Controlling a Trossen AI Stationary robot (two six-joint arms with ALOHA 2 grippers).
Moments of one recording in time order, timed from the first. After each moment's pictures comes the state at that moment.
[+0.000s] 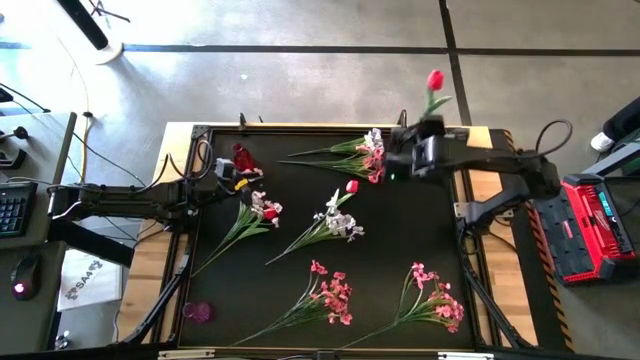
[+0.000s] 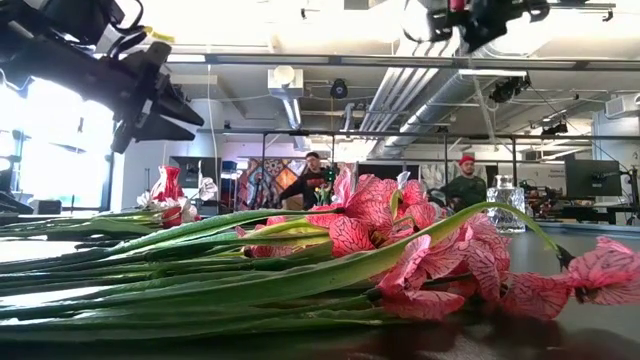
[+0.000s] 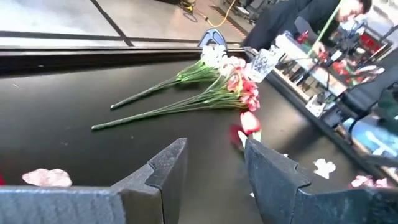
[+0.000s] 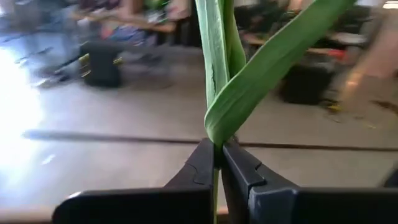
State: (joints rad) left arm 0.17 0.63 0.22 0.07 -0.40 -0.67; right arm -0.15 1.42 1.40 -1.57 1.40 1.46
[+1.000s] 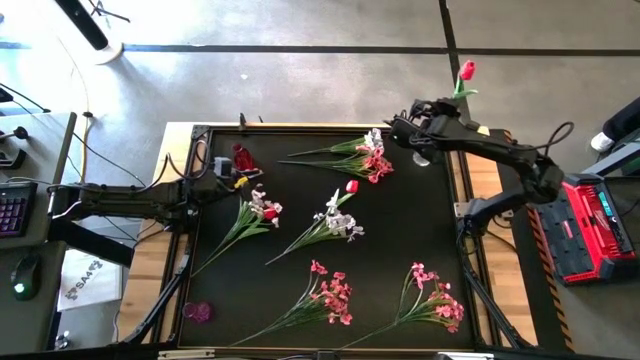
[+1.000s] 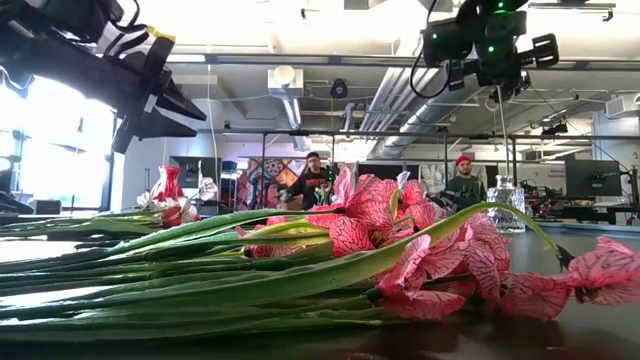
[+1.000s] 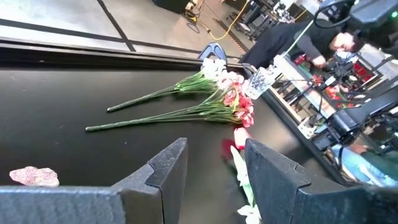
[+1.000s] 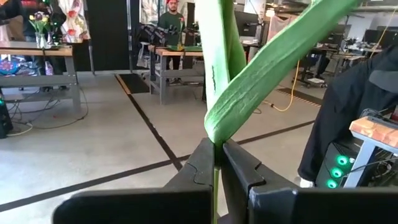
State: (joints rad) left arm 0.16 0.64 0.22 0.12 -0.43 -0.75; right arm -0.54 1.41 1.18 -1.22 1.51 1.38
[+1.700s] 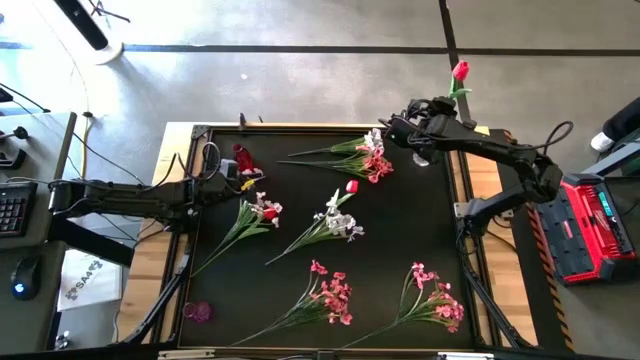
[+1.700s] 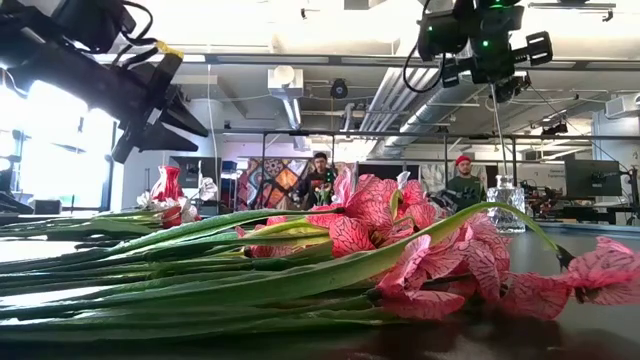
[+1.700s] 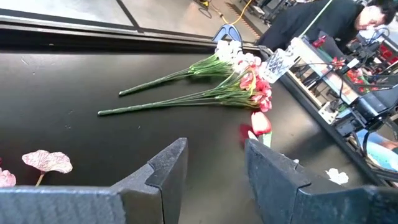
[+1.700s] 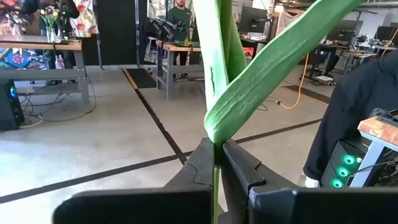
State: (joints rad) left arm 0.16 0.75 0.22 0.13 -0.43 -0.75; right arm -0.51 1.41 1.22 -1.20 1.49 1.33
